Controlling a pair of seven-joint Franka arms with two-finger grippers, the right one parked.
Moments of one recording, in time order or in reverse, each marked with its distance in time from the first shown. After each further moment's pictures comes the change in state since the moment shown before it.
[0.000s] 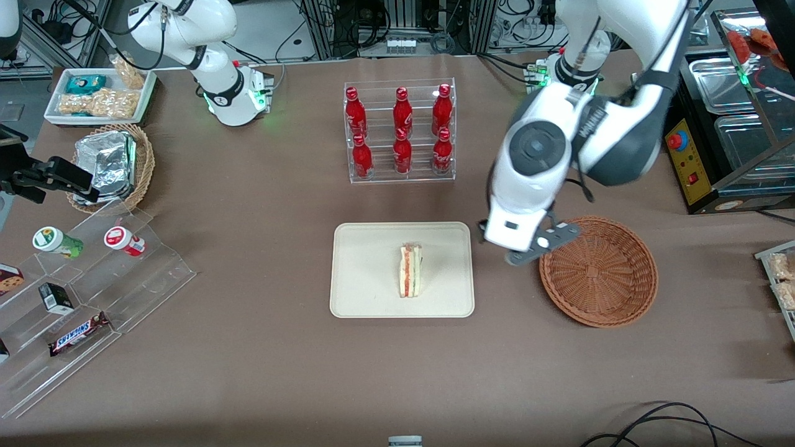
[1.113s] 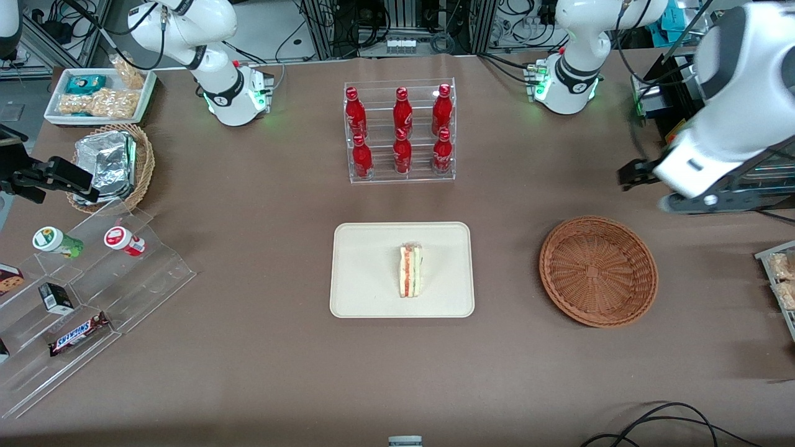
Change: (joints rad) arm 0.313 -0.433 0.137 -0.302 -0.109 -0.065 0.929
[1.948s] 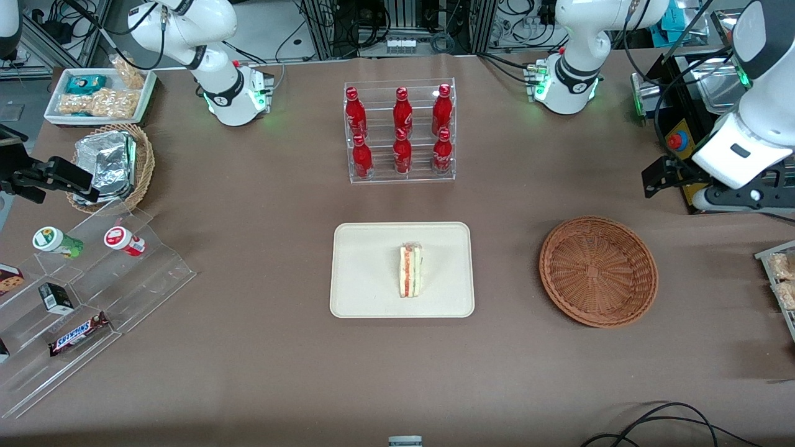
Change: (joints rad) arm -0.093 0.067 0.072 0.140 -0.020 0.024 0.034
